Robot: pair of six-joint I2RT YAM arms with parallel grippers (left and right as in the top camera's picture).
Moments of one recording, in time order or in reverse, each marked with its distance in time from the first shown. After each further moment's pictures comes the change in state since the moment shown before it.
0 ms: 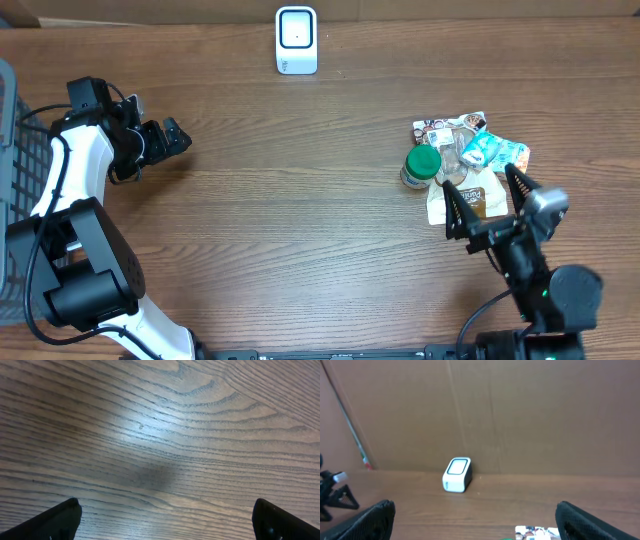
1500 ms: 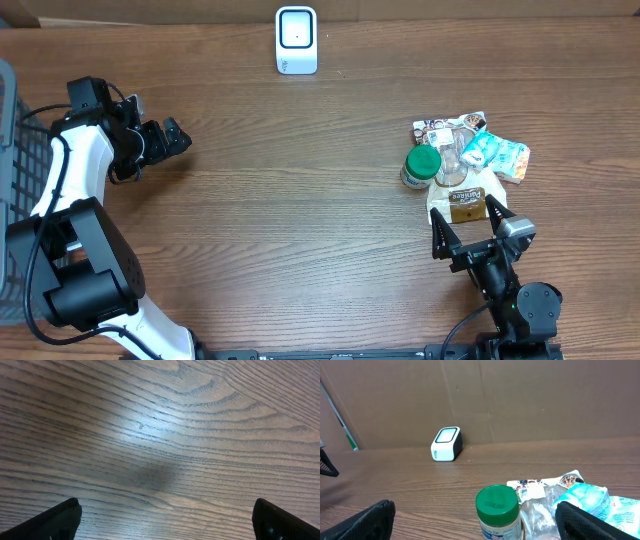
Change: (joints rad) left arm 0.000 0.000 0.000 0.000 0.000 0.000; right arm -0.001 -0.289 -0.328 -0.029 0.025 -0.002
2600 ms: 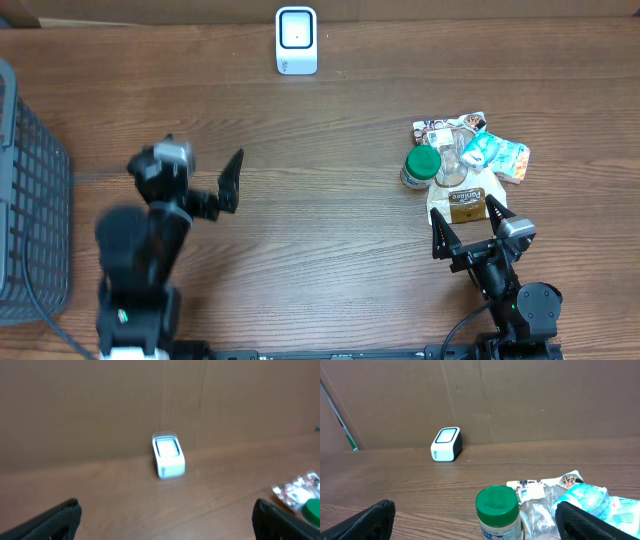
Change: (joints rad) left arm -0.344 -1.191 -0.781 0.718 -0.038 0.097; right arm 0.000 0.000 0.000 0.002 0.000 -0.001
